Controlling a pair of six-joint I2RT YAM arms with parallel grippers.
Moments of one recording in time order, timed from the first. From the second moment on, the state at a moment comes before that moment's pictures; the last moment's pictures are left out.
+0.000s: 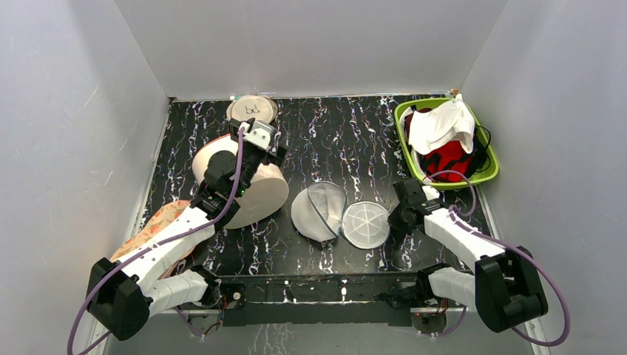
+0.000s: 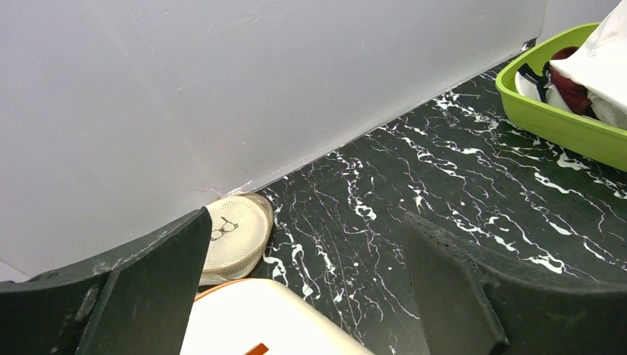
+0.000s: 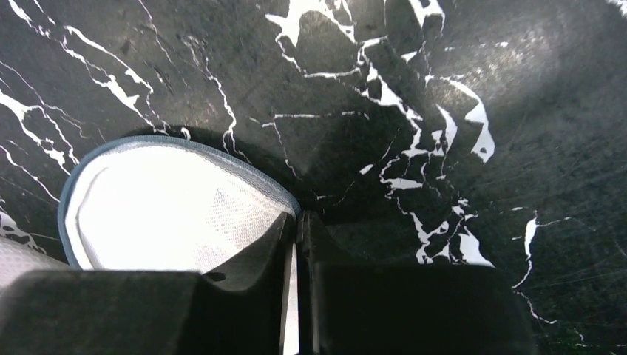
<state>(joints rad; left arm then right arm) -0.60 1.07 0.75 0.43 -0.16 0.31 0.29 1.13 0.50 -0.52 0.18 0.97</state>
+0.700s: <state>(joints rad) -0.60 1.12 0.78 0.45 0.13 0.16 0.31 0.87 0.79 -0.70 0.15 0.79</state>
